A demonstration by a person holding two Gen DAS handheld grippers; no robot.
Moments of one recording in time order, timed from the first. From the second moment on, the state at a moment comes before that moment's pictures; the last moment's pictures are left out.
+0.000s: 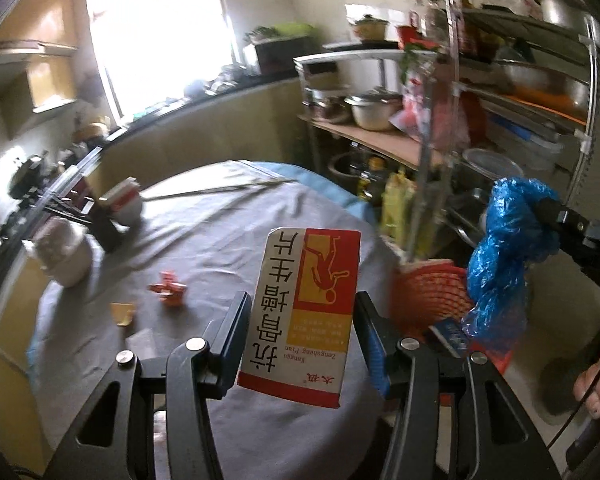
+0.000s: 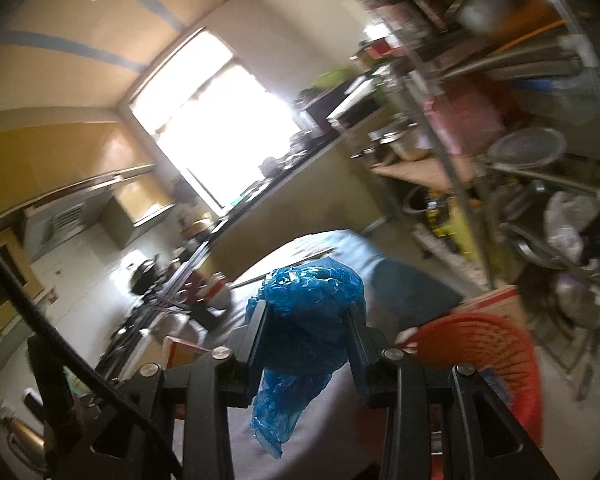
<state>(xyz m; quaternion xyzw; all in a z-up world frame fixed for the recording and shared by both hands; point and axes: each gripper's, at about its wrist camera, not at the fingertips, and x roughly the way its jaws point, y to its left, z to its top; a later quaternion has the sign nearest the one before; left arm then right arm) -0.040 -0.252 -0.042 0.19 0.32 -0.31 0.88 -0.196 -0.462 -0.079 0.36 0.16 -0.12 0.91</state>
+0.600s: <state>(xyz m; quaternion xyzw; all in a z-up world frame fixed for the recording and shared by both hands) -0.056 -0.360 -0.117 0.22 0.42 -0.40 0.79 -0.227 -0.521 -0.167 0.39 0.25 -0.21 0.86</state>
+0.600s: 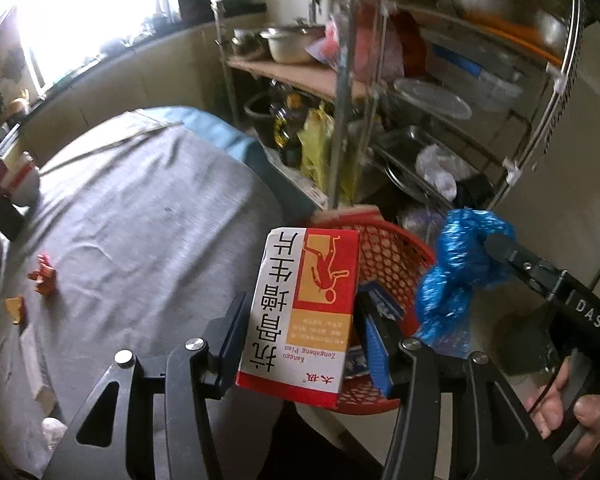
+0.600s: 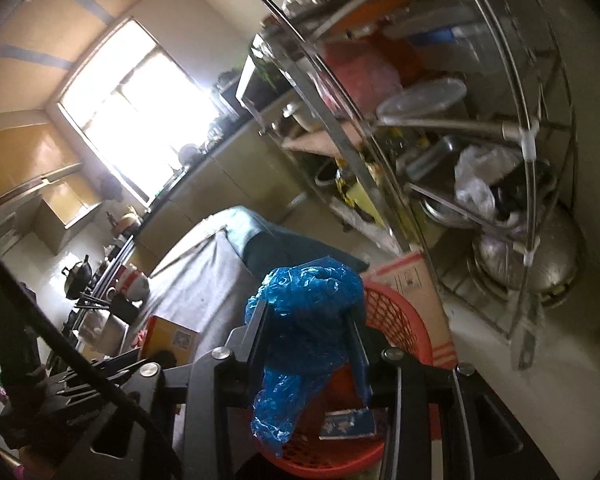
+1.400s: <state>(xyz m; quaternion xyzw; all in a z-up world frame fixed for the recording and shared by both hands) -0.025 -0.148 -0.088 0.14 0.40 -0.27 0.86 -0.180 -0.467 -0.128 0.36 0.26 -0.15 0.88</state>
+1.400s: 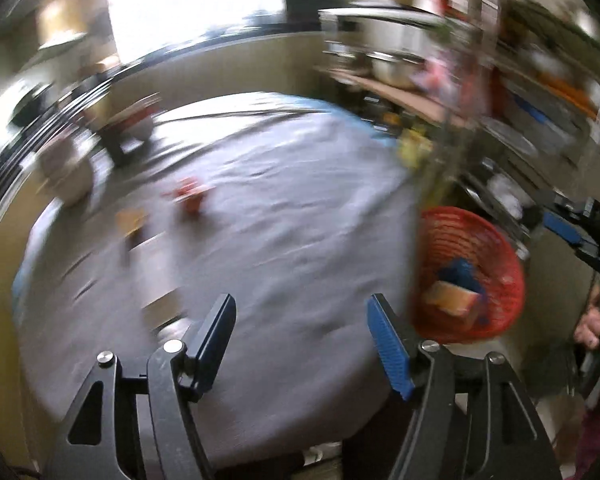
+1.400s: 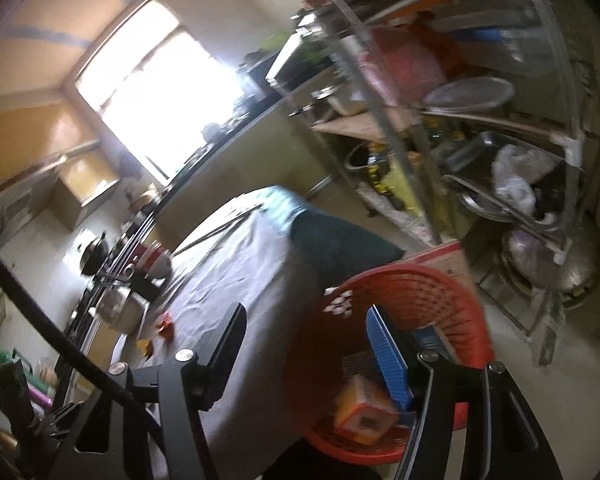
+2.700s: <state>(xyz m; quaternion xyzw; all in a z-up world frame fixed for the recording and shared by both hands) 0.258 -0.003 -0.139 -0.05 0.51 -0.14 0.85 0.227 -0.247 -0.174 0.21 0.48 0.11 0.84</state>
